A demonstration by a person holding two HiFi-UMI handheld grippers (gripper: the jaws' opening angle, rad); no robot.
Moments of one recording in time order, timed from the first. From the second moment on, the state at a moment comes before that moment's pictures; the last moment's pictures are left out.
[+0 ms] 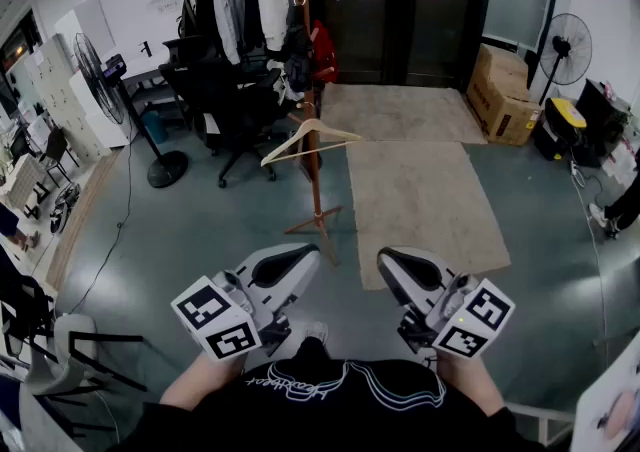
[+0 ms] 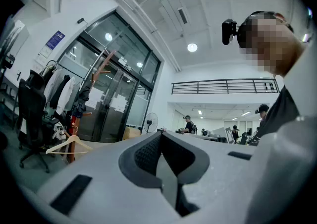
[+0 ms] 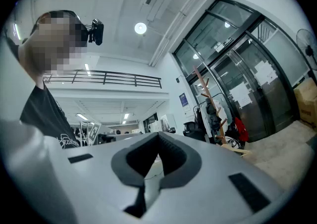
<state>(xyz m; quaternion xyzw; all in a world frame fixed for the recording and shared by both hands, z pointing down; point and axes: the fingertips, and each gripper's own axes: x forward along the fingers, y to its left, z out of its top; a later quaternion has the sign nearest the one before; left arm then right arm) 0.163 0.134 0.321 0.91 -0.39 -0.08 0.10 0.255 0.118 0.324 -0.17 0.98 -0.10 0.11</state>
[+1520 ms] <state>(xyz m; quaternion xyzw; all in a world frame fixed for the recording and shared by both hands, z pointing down) -0.001 -0.005 0.345 0.90 -0.39 -0.11 0.14 0.111 -0.022 0.337 -0.23 0.97 -0.06 0.06</state>
